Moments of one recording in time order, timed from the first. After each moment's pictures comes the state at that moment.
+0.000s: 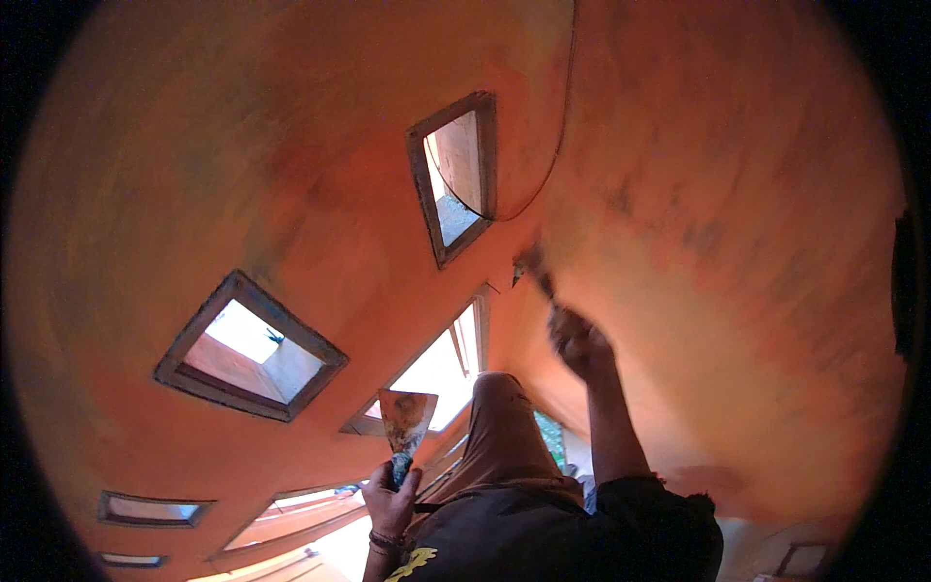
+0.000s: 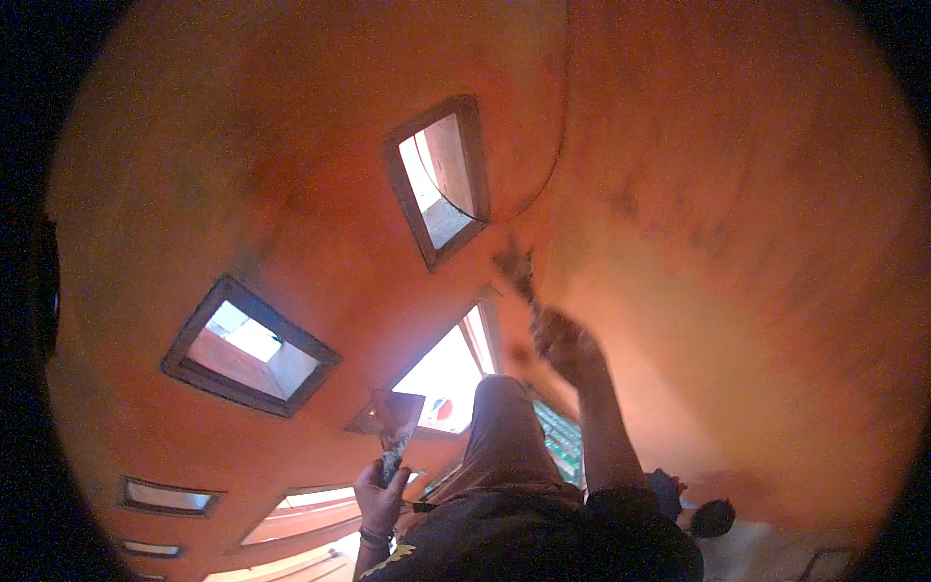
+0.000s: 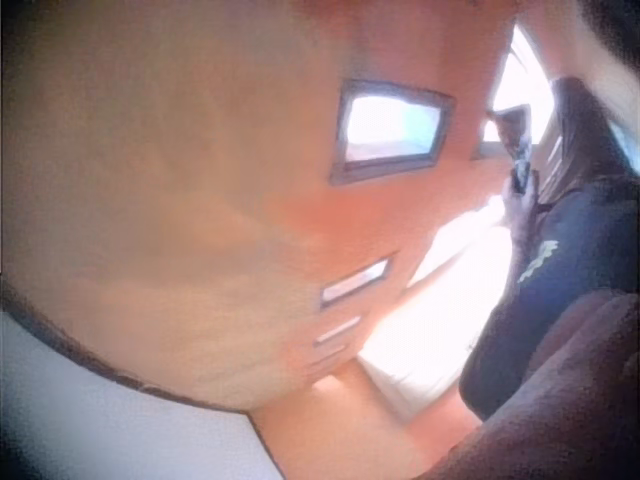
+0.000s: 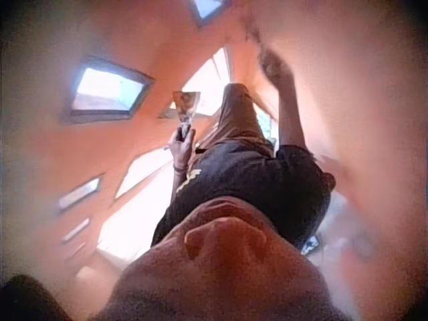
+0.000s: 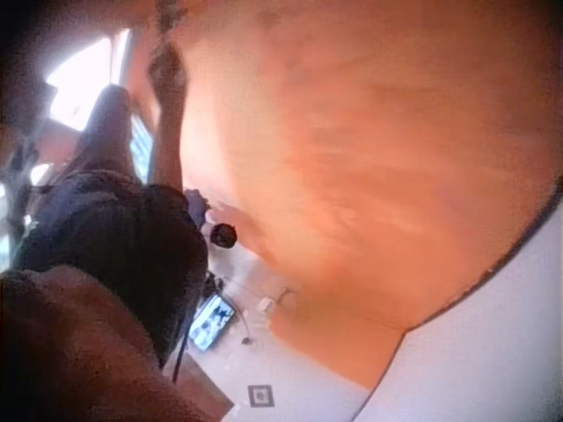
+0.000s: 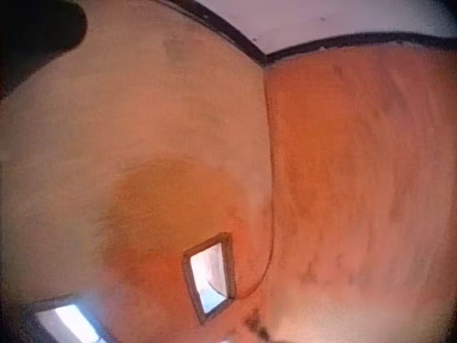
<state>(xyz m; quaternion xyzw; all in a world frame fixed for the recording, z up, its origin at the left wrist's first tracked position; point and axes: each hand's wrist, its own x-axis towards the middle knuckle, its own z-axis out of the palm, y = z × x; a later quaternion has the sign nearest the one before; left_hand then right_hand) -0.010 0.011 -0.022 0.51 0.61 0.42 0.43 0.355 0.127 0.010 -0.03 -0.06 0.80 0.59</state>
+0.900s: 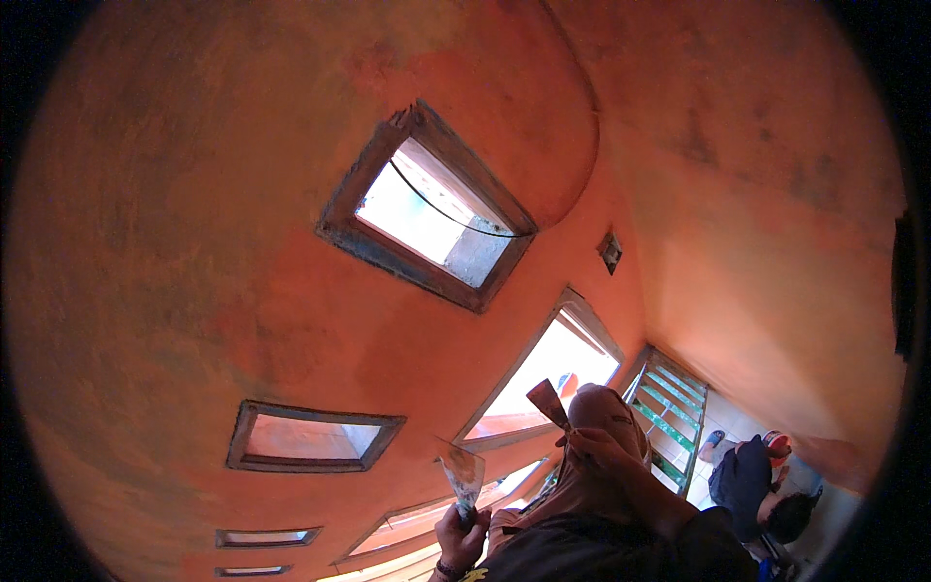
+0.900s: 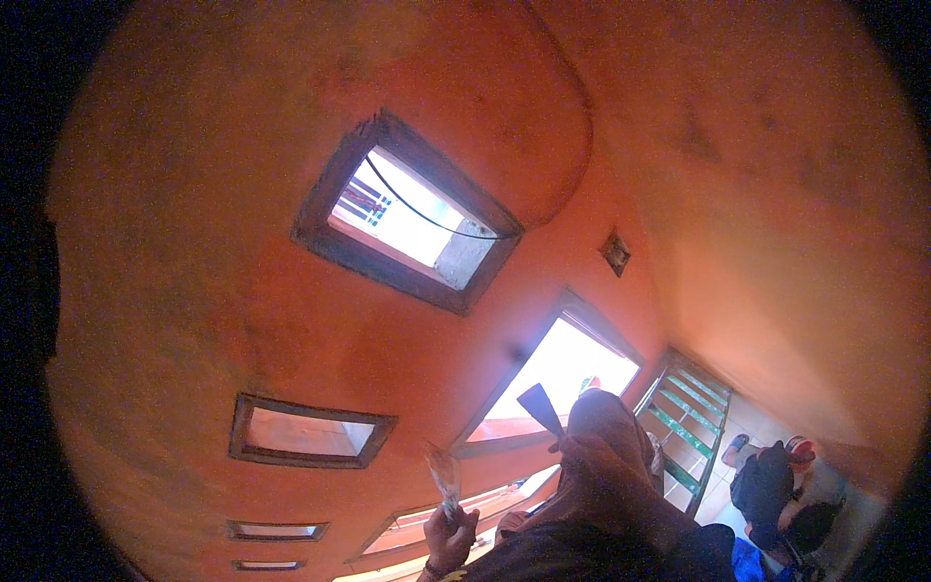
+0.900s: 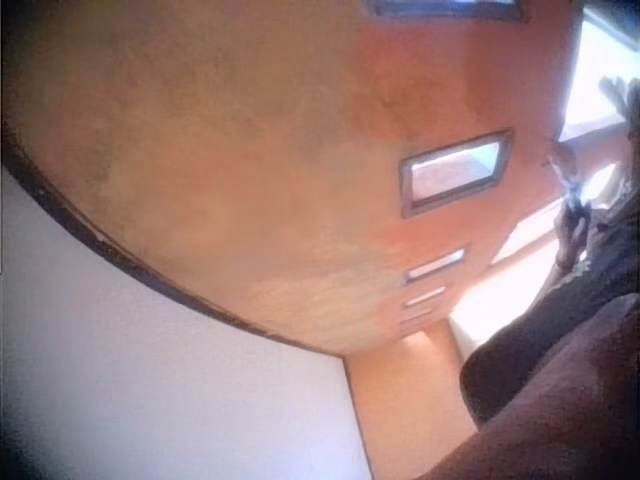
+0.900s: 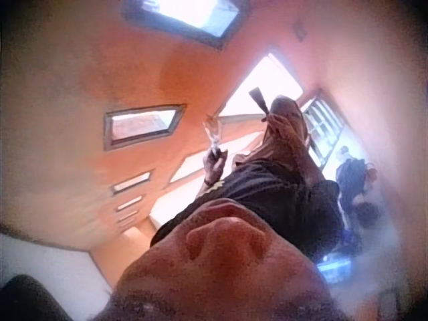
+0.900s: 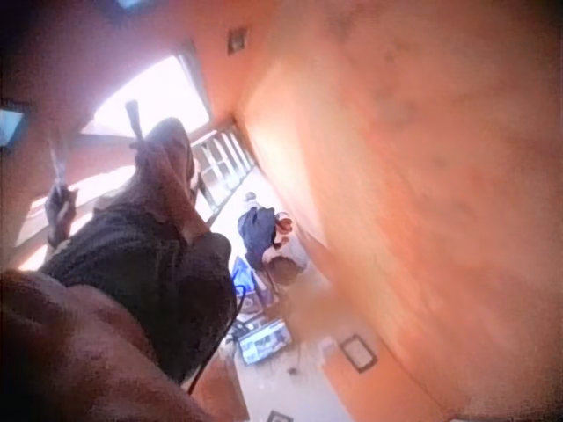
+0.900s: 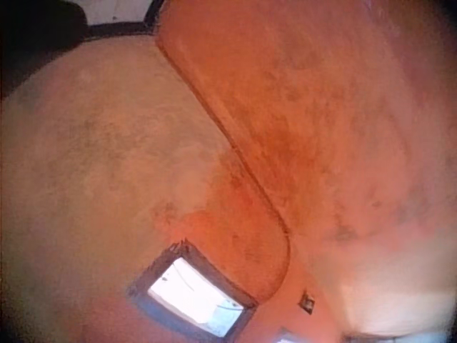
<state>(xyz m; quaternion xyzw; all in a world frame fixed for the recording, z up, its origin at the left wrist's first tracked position) 0.013 0.021 -0.006 0.56 0.69 0.29 0.36 0.263 0.079 -0.164 -0.27 -0.20 0.82 0.46</state>
